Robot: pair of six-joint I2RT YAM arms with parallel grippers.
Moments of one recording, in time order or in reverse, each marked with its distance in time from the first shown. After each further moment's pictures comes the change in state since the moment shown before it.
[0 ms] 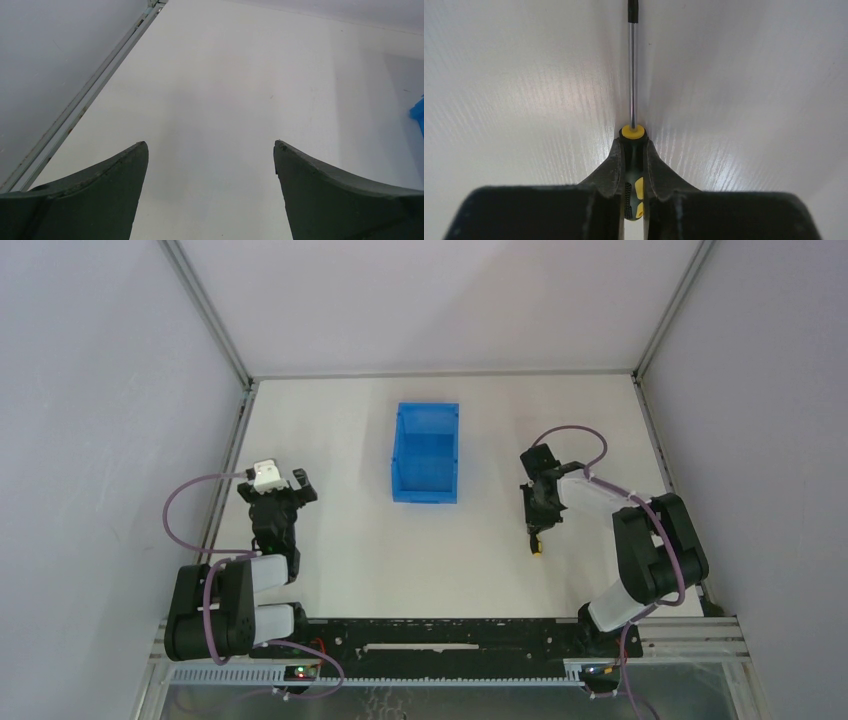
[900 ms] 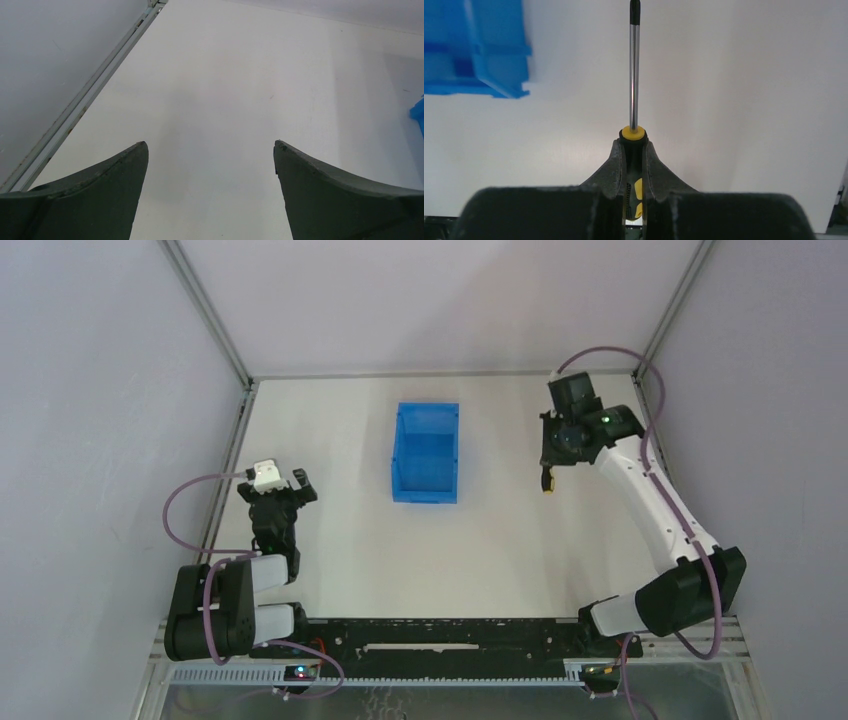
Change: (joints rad) left arm 0.000 0.000 0.000 0.000 0.000 0.000; right arm -0.025 -0.175 0.529 -0.393 0.053 -0.016
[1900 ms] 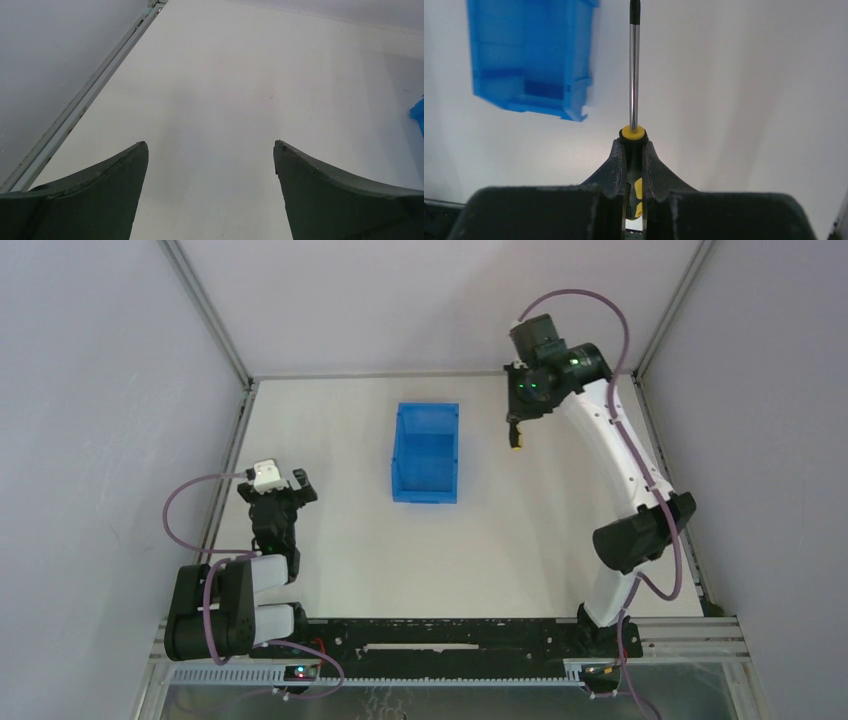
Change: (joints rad) left arm 0.000 0.000 0.000 0.000 0.000 0.000; right arm 0.085 0.360 0.690 -0.270 -0.007 0.005
